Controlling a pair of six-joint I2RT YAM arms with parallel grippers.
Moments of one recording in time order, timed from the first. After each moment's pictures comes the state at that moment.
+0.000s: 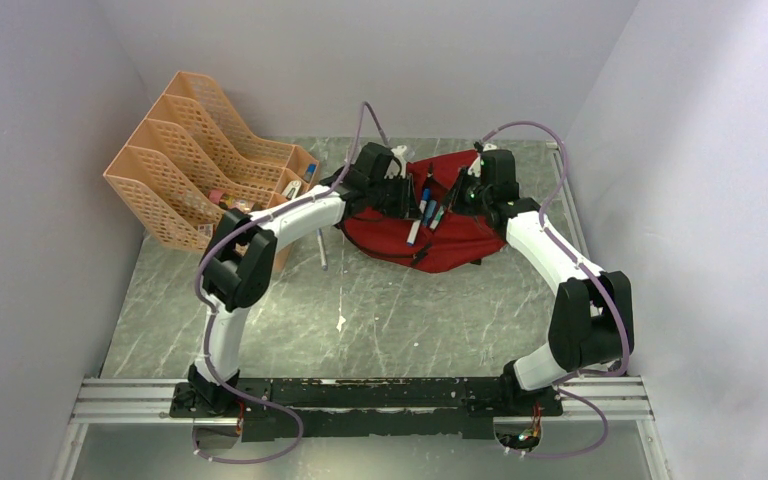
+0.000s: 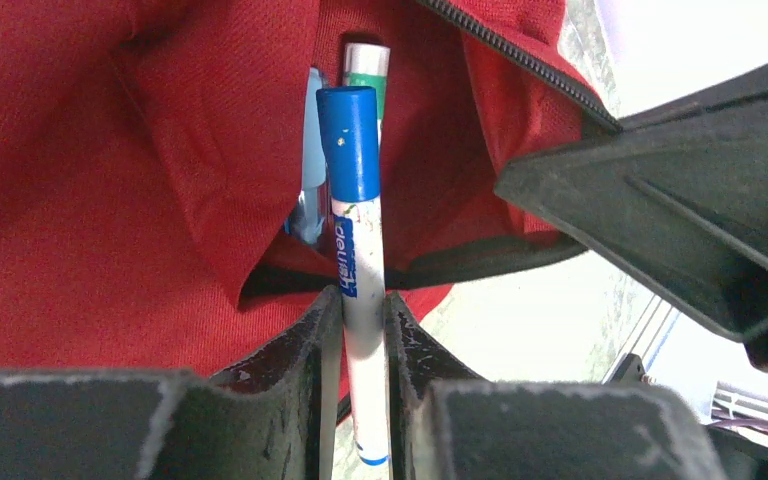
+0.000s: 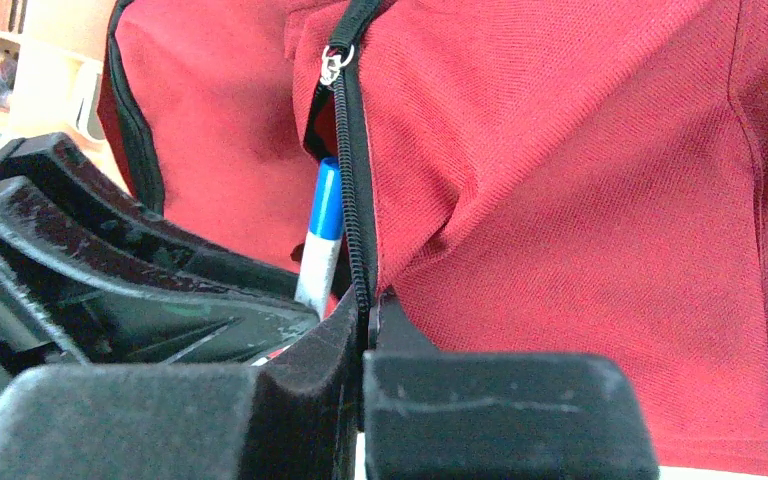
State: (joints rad) left arm -0.70 2.07 1.63 -0.17 0.34 -0.53; right arm 0.22 1.51 1.09 -0.20 -0.20 0.41
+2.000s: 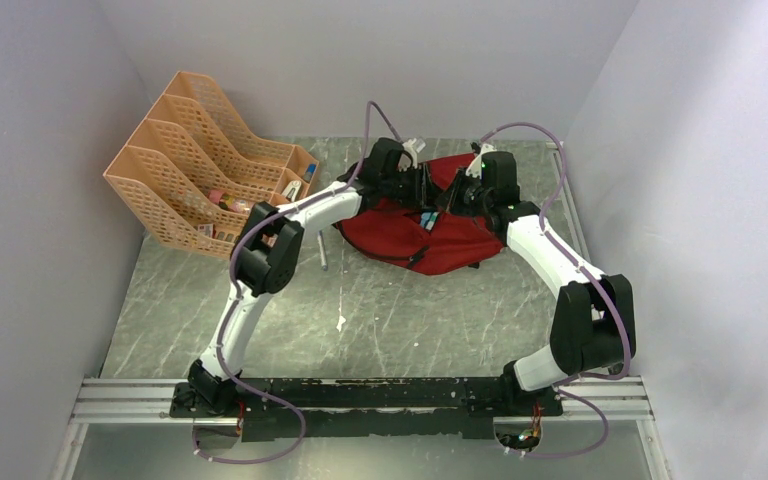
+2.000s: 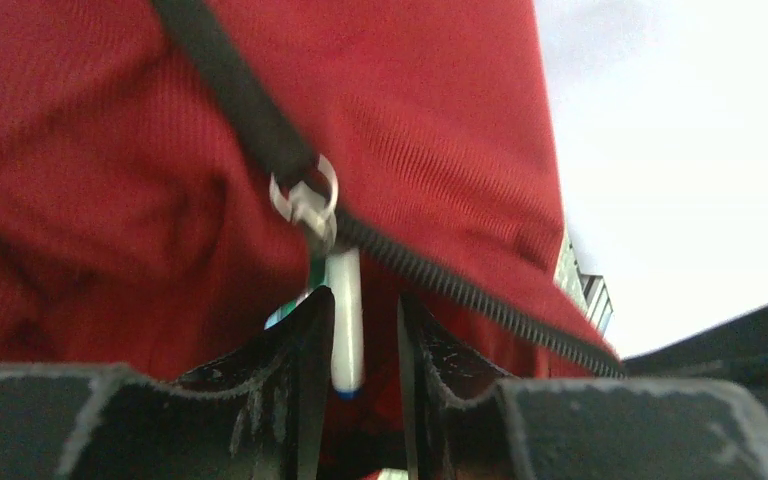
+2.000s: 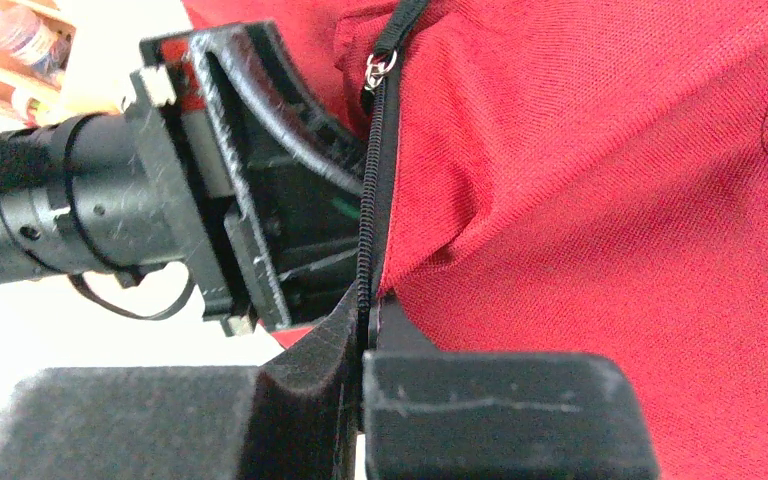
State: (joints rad) left arm -0.69 2.36 1.93 -0.07 0.48 -0.68; right arm 0.23 1.49 1.05 -0.13 -0.27 0.40
